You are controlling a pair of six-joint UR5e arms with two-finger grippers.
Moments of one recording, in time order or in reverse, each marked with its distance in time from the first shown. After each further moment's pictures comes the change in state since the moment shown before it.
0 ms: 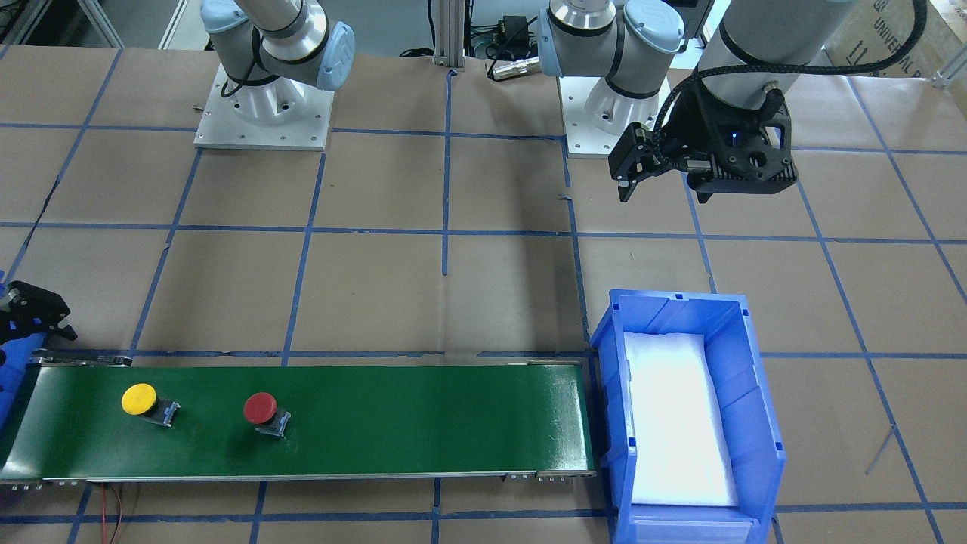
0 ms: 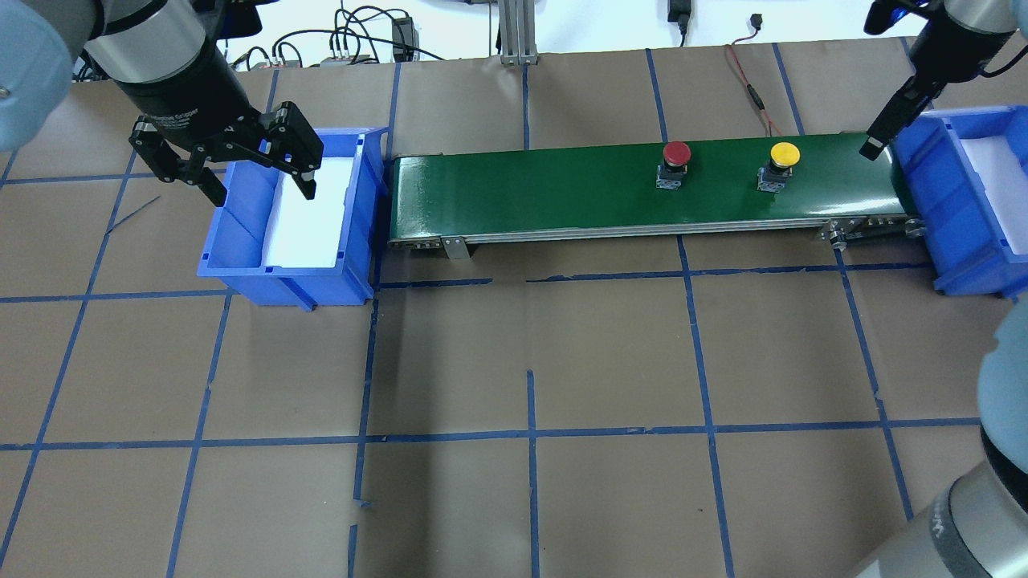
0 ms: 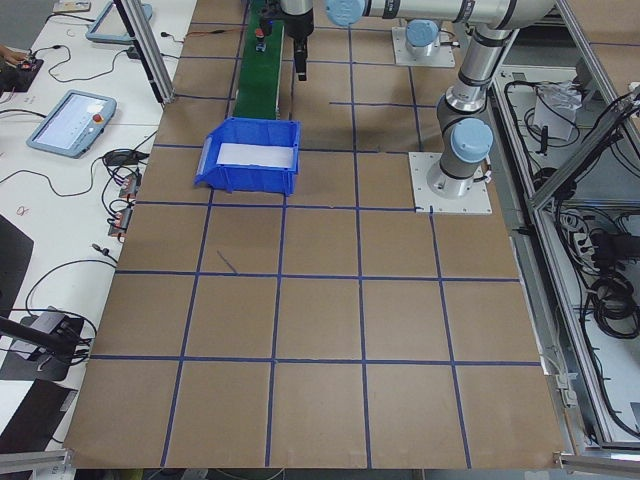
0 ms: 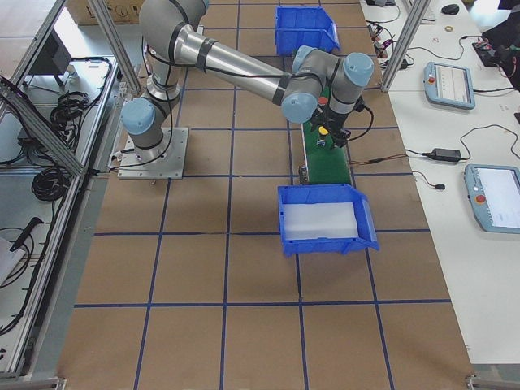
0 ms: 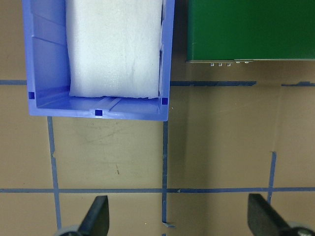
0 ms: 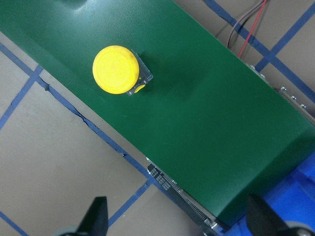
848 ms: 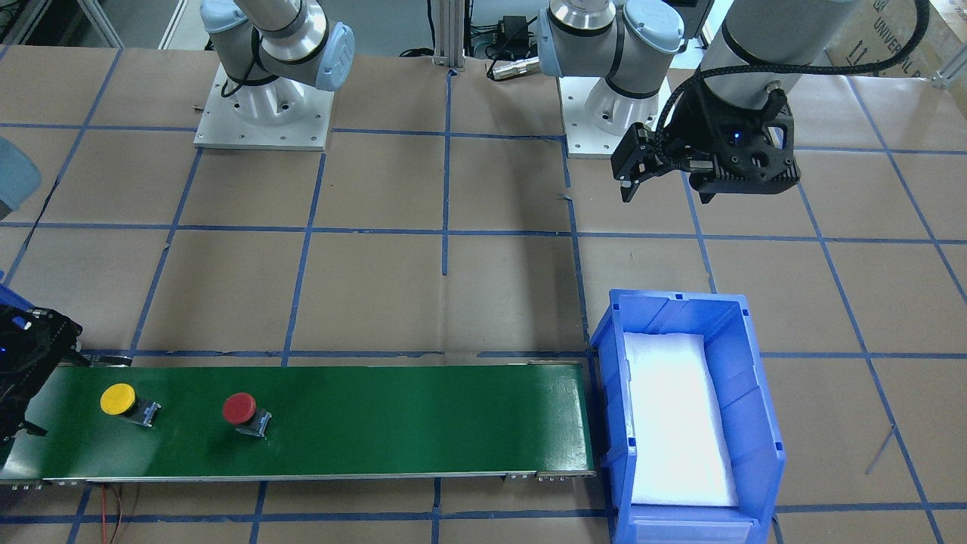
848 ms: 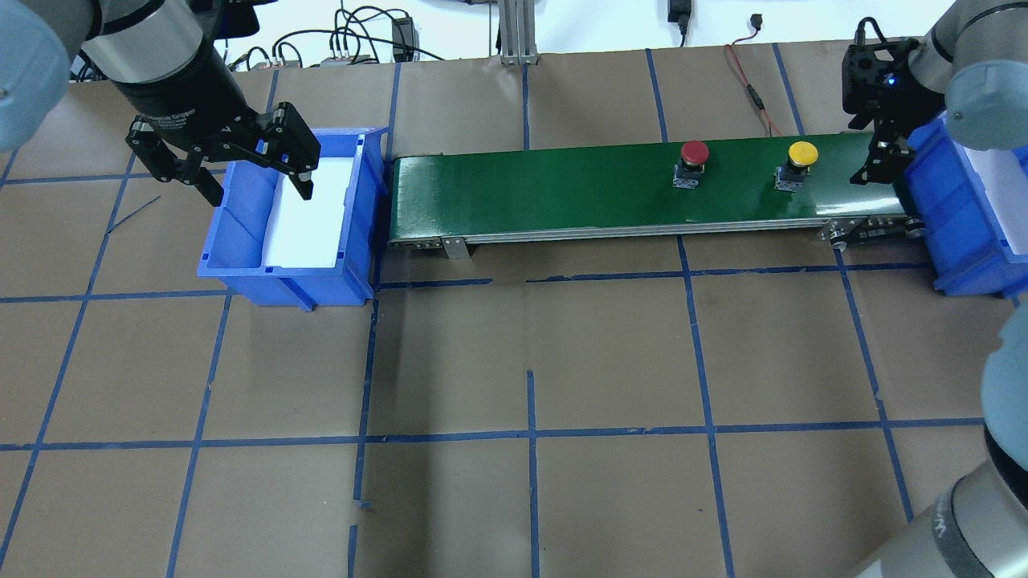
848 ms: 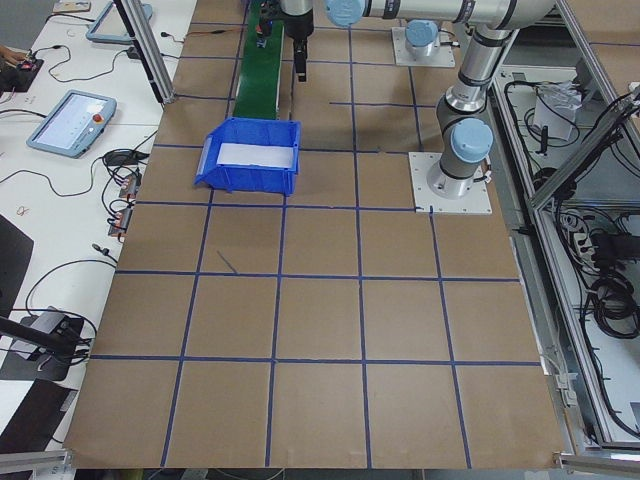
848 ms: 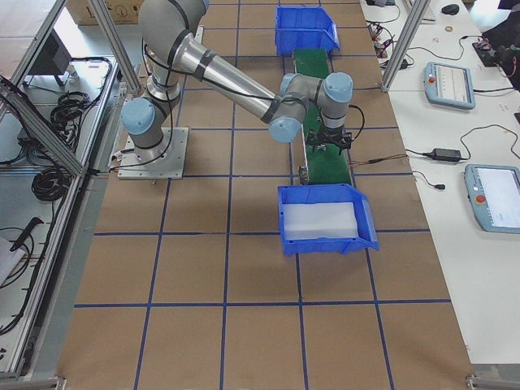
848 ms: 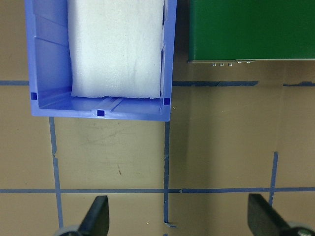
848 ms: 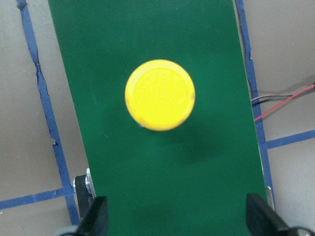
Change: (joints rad) left arm 0.002 0.000 0.000 0.000 0.006 0.005; right arm -0.003 -0.002 0.211 -0.381 0.057 -0.610
